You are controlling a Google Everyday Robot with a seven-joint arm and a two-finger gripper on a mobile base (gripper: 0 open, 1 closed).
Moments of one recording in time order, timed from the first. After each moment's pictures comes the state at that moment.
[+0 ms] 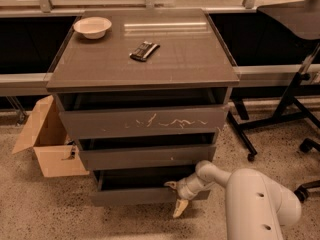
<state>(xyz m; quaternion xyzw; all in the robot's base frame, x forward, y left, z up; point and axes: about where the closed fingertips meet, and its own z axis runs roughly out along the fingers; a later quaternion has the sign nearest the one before) 0.568 -0.071 0.185 -0.74 0.57 0.25 0.24</state>
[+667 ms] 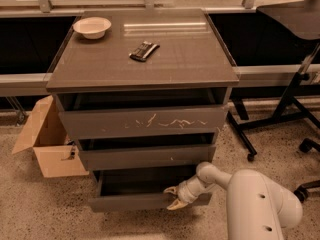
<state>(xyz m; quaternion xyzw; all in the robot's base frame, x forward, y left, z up) 0.534 -0.064 0.185 -0.74 0.56 0.30 0.23</state>
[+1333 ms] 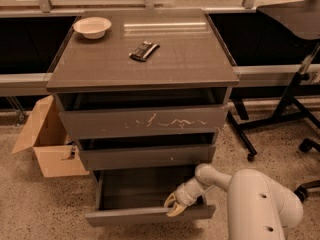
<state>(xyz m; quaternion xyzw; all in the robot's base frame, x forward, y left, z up) 0.532 -0.063 0.191 -0.74 0.56 0.30 0.23</state>
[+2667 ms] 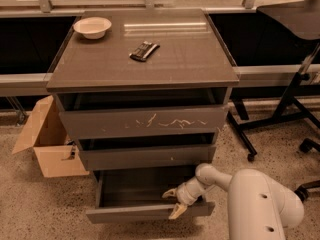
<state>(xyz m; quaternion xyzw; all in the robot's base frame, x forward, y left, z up) 0.529 -0.063 0.191 -0.74 0.56 0.30 0.23</state>
